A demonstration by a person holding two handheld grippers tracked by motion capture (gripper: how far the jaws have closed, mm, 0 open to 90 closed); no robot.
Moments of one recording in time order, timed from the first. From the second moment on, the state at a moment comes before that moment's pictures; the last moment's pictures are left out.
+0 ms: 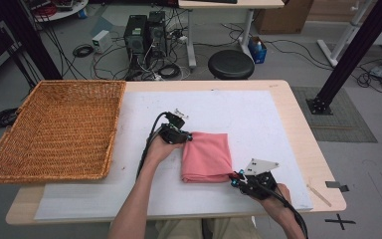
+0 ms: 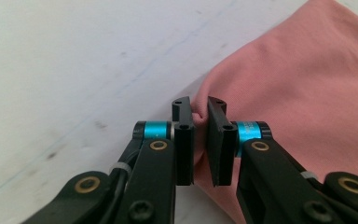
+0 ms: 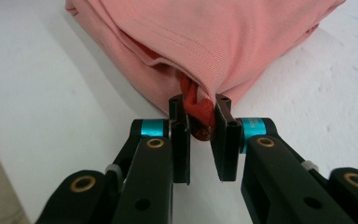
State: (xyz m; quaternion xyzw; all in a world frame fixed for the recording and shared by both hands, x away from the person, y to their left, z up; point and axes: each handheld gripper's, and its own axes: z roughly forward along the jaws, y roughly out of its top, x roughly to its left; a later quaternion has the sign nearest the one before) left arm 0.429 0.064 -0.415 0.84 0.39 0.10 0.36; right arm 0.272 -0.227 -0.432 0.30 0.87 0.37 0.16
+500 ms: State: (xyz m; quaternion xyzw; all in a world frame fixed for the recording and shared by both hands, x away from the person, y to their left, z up) left arm 0.448 0.102 -0.413 0.82 0.43 0.11 0.35; right arm 0.306 -0.184 -0.428 0.28 0.87 0.37 0.16
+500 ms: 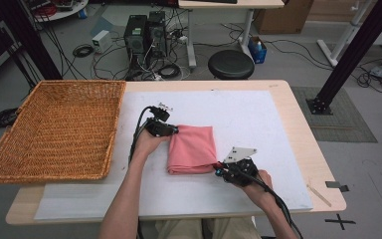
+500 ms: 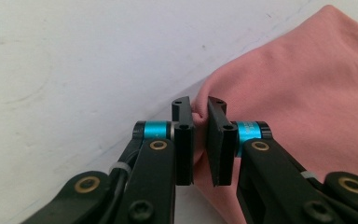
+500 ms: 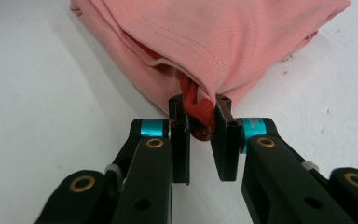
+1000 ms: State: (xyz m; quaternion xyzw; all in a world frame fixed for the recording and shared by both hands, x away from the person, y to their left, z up) left arm 0.472 0.118 -0.411 0.81 0.46 0.15 0.32; right arm 0.336 -0.154 -0.428 0.27 0.88 0.36 0.16
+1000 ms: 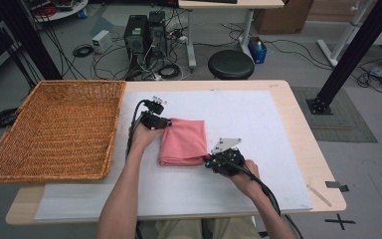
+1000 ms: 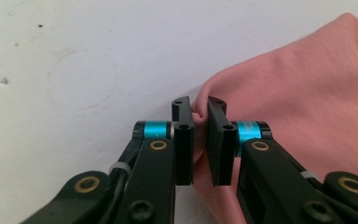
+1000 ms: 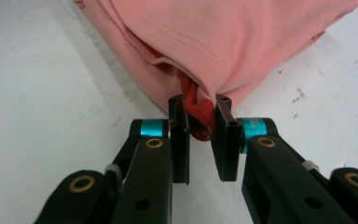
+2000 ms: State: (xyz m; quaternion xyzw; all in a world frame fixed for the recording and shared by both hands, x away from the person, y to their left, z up) left arm 0.500 0.128 -0.426 0.80 0.49 0.16 0.30; right arm 0.371 -0.133 -0.436 0.29 0.89 0.33 0.15
